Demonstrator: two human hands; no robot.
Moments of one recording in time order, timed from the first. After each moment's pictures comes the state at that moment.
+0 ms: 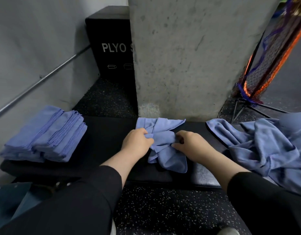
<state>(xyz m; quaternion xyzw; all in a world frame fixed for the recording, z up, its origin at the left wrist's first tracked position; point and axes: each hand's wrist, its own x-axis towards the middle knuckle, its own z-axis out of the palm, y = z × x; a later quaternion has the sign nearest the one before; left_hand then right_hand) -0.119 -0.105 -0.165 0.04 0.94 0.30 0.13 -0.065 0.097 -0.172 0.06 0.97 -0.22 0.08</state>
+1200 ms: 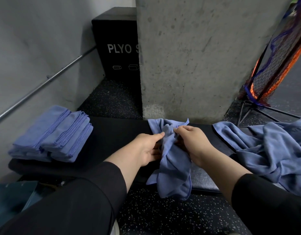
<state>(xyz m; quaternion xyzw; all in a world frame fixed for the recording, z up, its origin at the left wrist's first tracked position) -0.110 -0.091 -0.148 -0.16 0.64 0.67 0.34 -0.074 0.062 -0.153 0.21 0.71 -0.67 0.03</state>
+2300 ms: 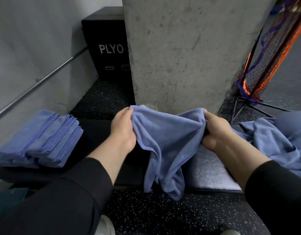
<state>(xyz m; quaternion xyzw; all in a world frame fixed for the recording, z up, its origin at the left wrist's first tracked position) -0.155 -0.093 -0.139 -0.13 0.54 0.83 0.08 -0.095 0.138 -0.134 0.35 0.55 -0.75 -0.07</state>
